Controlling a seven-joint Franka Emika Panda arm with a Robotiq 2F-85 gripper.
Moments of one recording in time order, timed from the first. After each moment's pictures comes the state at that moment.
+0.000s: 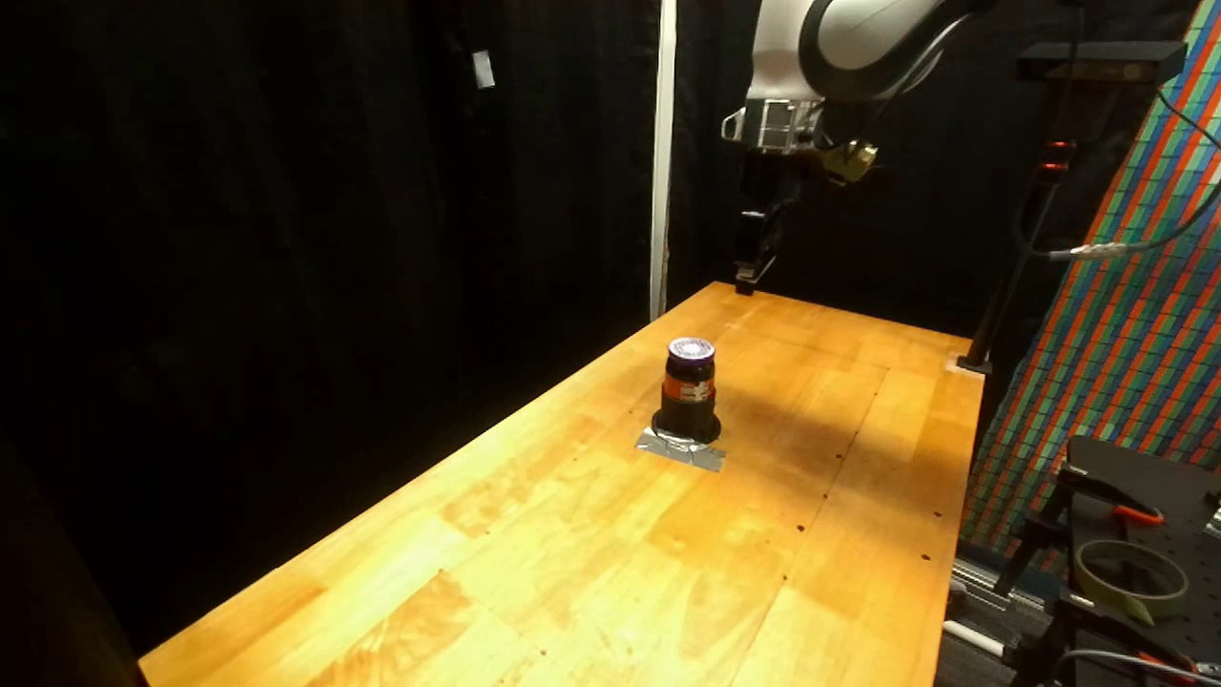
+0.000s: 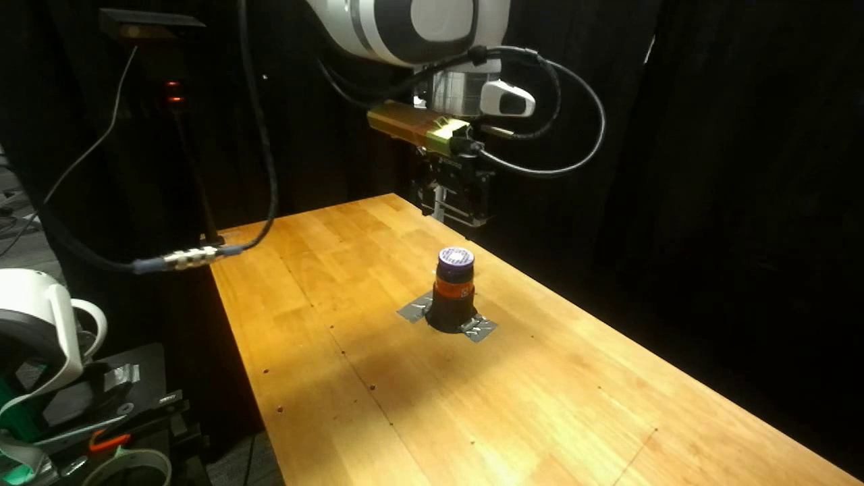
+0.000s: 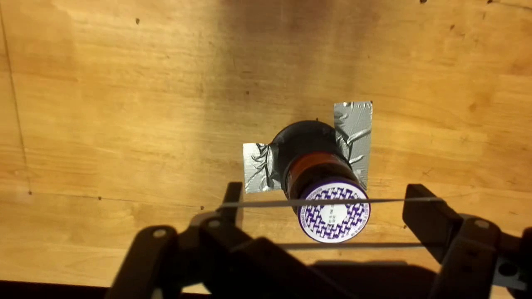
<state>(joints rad) 0.06 0.24 0.03 -1.91 0.03 2.18 -0.14</state>
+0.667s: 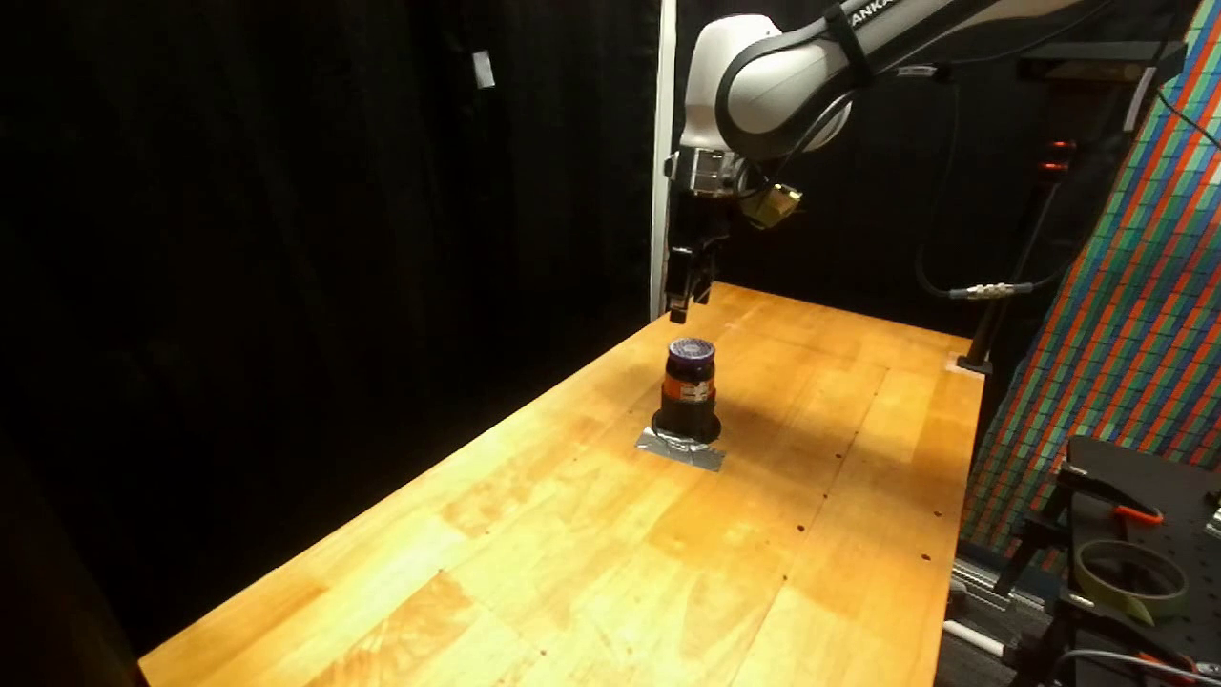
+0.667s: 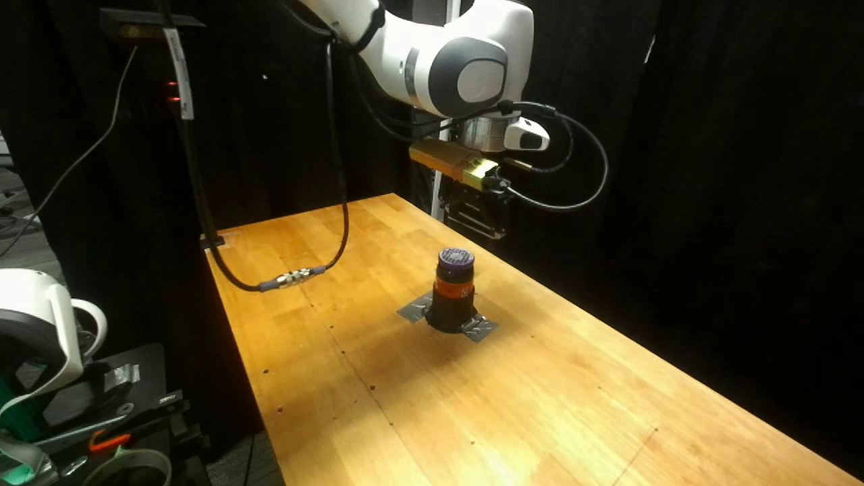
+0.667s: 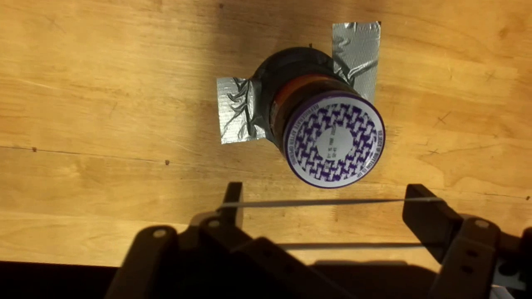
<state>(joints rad) 0.07 0.51 0.06 -1.65 0.04 2.22 -0.12</state>
